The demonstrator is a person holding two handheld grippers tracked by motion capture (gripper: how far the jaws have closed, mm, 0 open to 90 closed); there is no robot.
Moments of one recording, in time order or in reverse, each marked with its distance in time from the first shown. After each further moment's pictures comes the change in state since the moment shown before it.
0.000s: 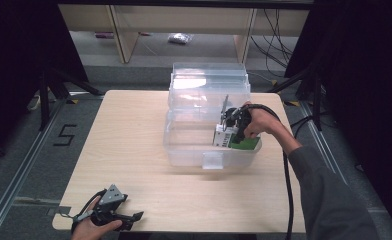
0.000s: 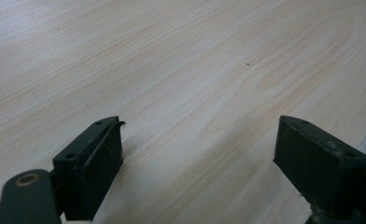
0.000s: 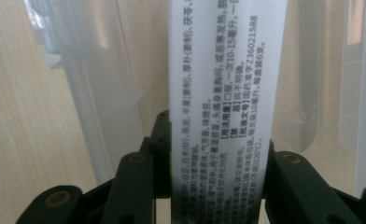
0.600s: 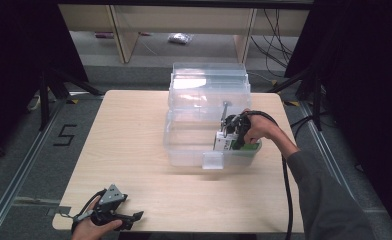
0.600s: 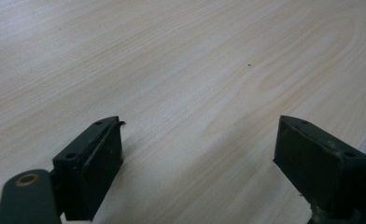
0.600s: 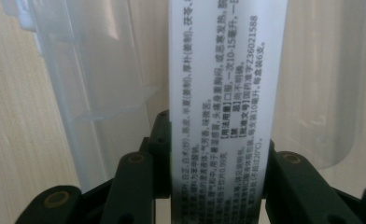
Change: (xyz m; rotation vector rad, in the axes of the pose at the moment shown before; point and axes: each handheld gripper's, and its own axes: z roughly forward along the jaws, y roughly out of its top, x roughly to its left) left arm 0.002 0.000 -0.001 0.015 0.004 0.004; right arm 0.002 -0.004 0.027 -0.011 0.054 -0.047
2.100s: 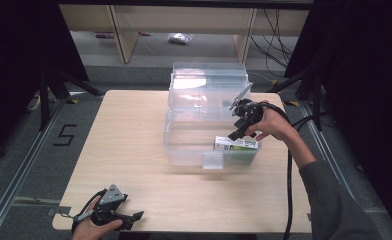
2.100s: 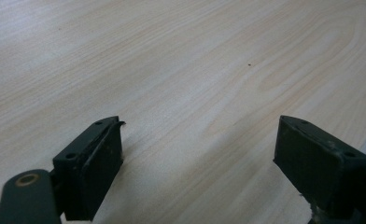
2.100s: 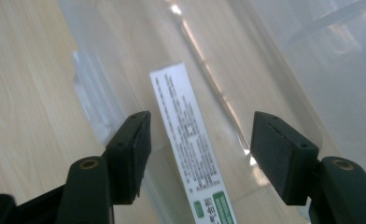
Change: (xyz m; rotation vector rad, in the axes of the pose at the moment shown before) left arm -0.002 0.000 0.001 -0.014 0.000 -0.012; right arm 0.017 -0.024 -0.061 -0.380 -0.039 0.398
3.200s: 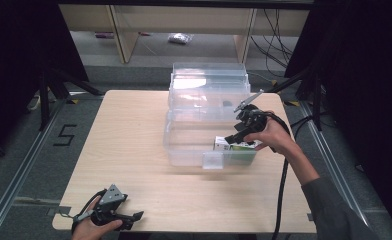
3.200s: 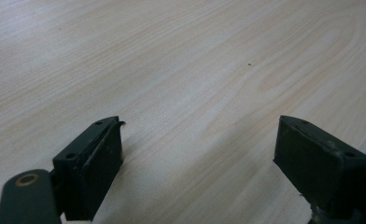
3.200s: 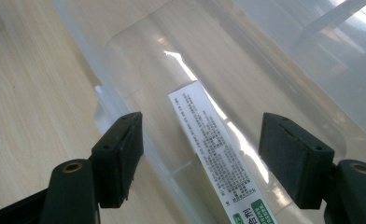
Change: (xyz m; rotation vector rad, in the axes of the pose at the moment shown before) left arm 0.001 0.000 -0.001 0.017 0.009 0.018; right arm 0.021 -0.020 0.000 -0.143 -0.011 0.144
